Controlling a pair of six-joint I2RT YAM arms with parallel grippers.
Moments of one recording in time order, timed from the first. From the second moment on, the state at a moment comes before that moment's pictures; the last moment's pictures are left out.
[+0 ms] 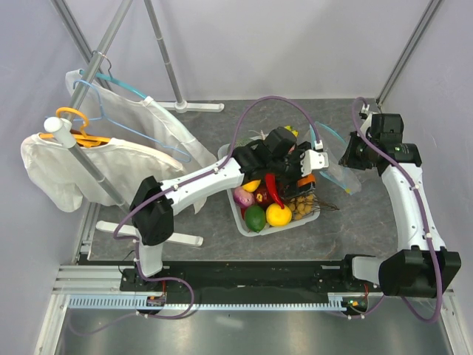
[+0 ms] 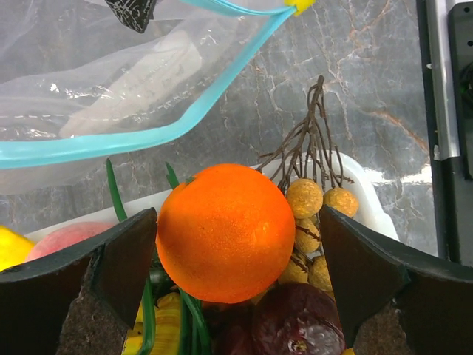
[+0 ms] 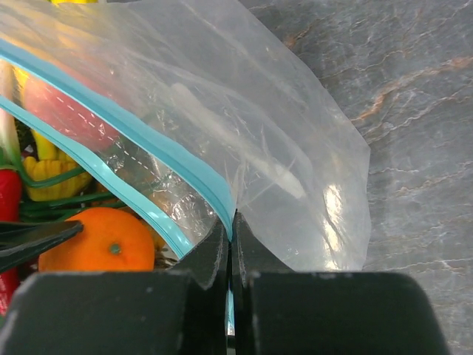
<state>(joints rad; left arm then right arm) -0.99 1.90 1.69 -0.40 0.41 0.46 -0.07 1.24 1.26 -0.88 -0.18 0.18</state>
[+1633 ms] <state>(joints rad) -0.94 1.85 1.70 0.06 0.39 0.15 -0.13 1.27 1.25 -0.91 -0.70 0.26</state>
